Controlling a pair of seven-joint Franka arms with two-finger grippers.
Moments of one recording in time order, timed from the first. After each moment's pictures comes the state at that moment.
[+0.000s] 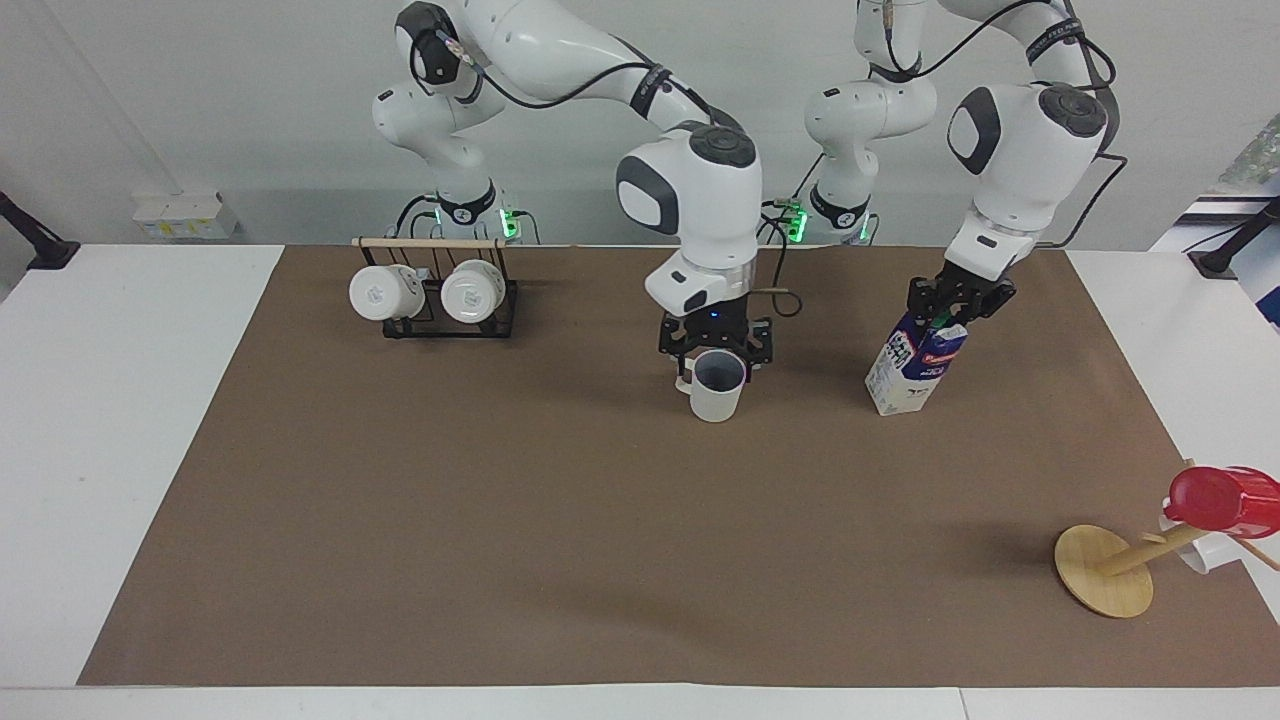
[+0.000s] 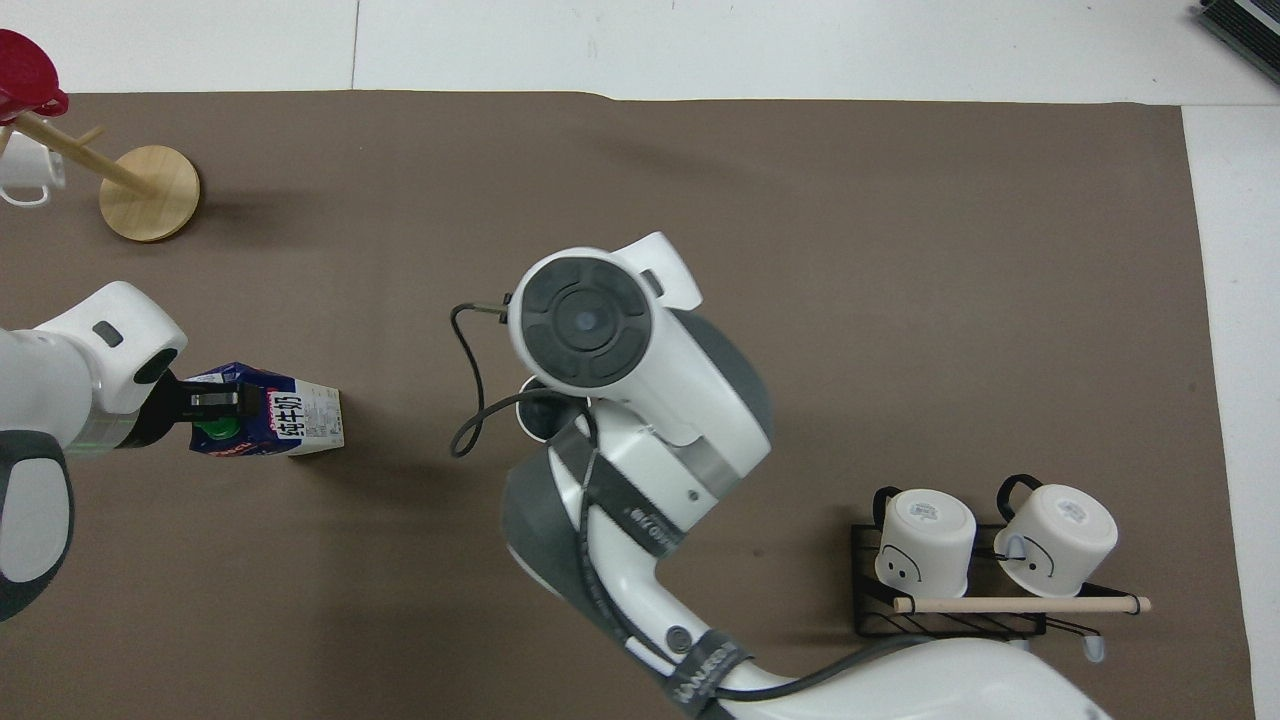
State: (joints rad) left arm 0.18 -0.21 -0.24 -2.19 -0.09 2.07 -0.02; right arm 0.52 0.44 0.13 -1.39 -0.15 2.04 0.97
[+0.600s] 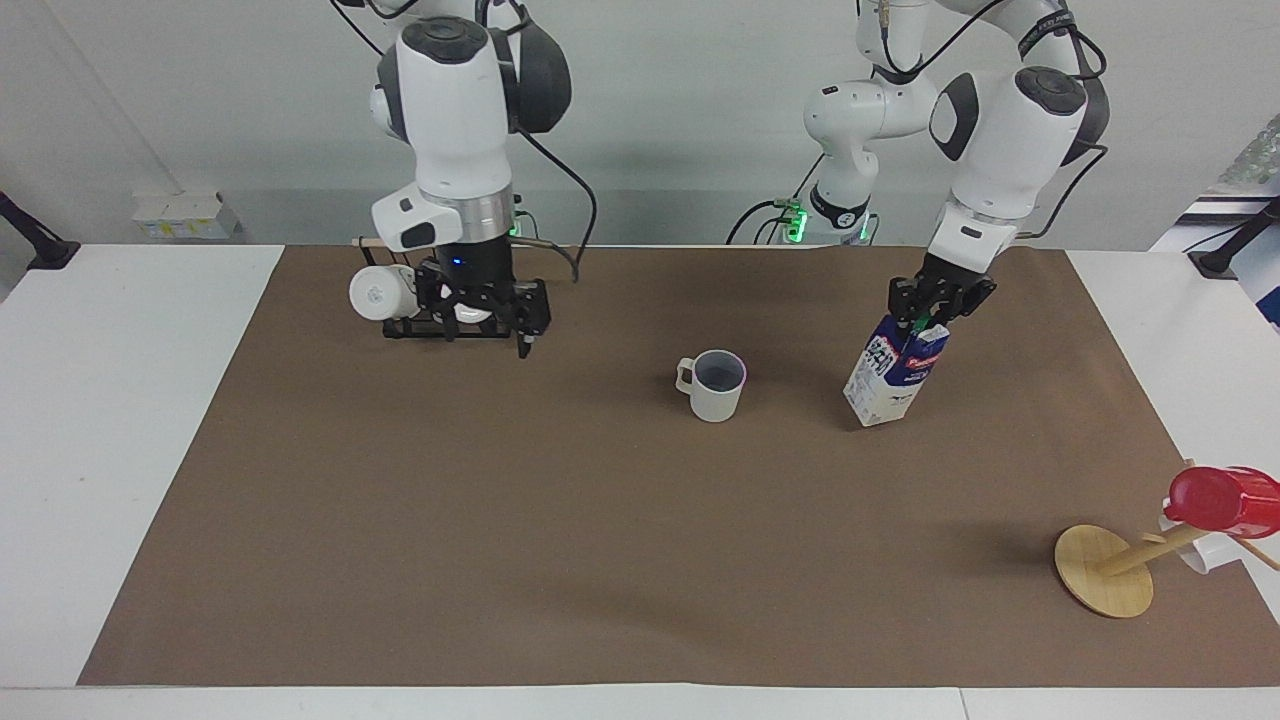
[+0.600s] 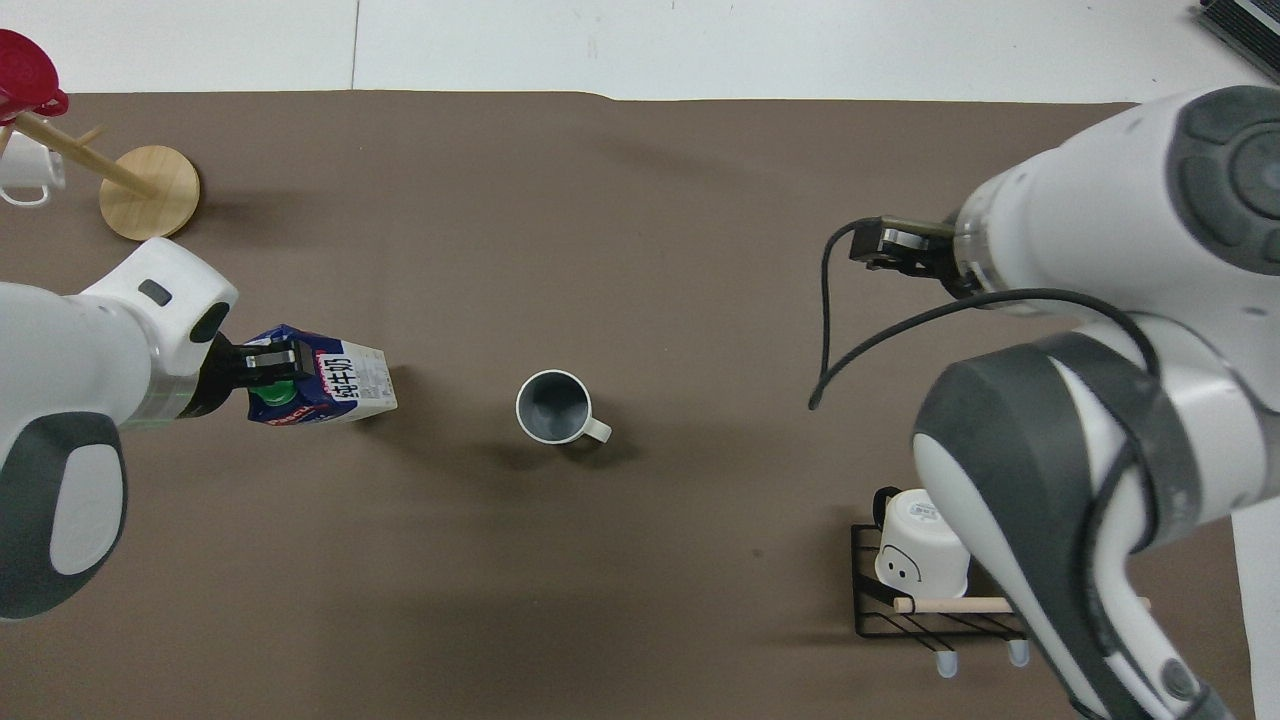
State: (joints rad) left arm 0.05 -0.16 -0.24 -2.08 -0.09 2.07 -0.26; right arm 0.15 0.08 0.13 -1.60 -0.15 1.82 0.55
